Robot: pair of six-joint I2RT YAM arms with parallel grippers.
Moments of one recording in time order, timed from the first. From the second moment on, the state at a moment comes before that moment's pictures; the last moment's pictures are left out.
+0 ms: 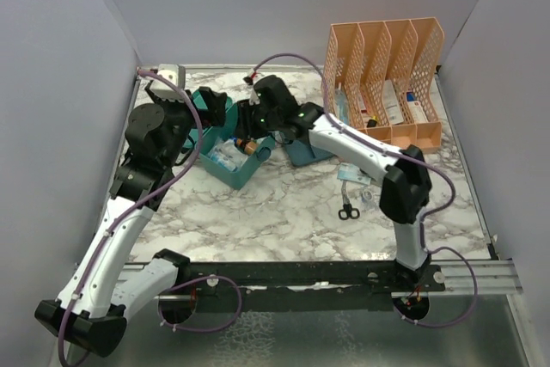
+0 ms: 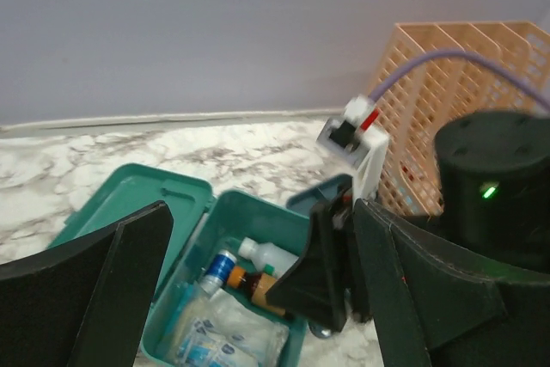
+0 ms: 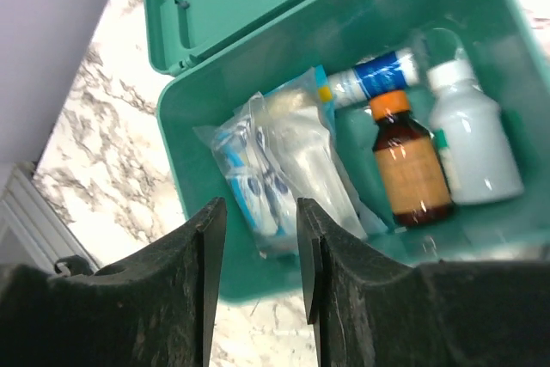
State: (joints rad) left arm -0.36 0.94 1.13 -0.18 -0.14 -0.20; right arm 0.84 2.08 1.90 -0.42 -0.12 0.44
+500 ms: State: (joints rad) left arm -0.36 0.60 0.76 -0.17 0.07 -0.14; right arm 0.82 1.41 1.18 -0.34 0.02 0.43
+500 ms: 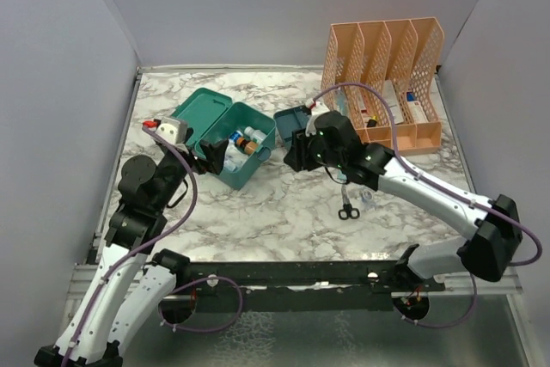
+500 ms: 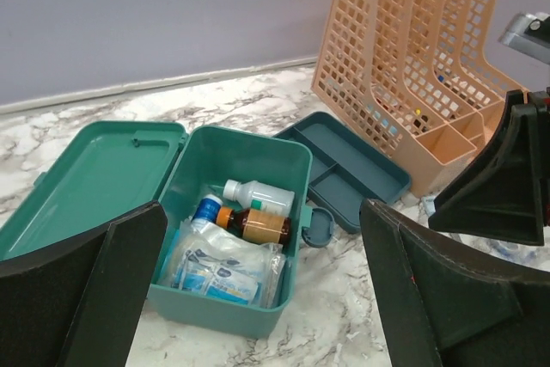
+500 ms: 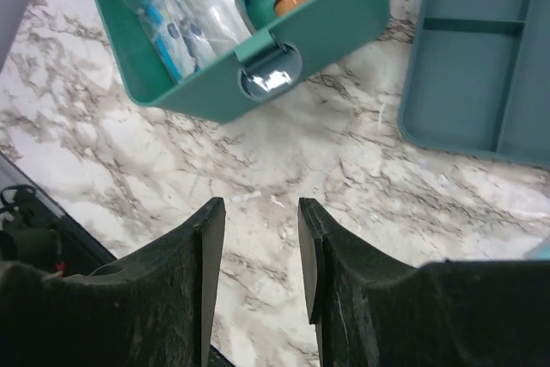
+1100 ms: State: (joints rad) left arm -0.36 0.72 0.65 -0.14 0.35 -0.39; right arm 0.82 1.25 0.86 -0.32 0.32 0.52
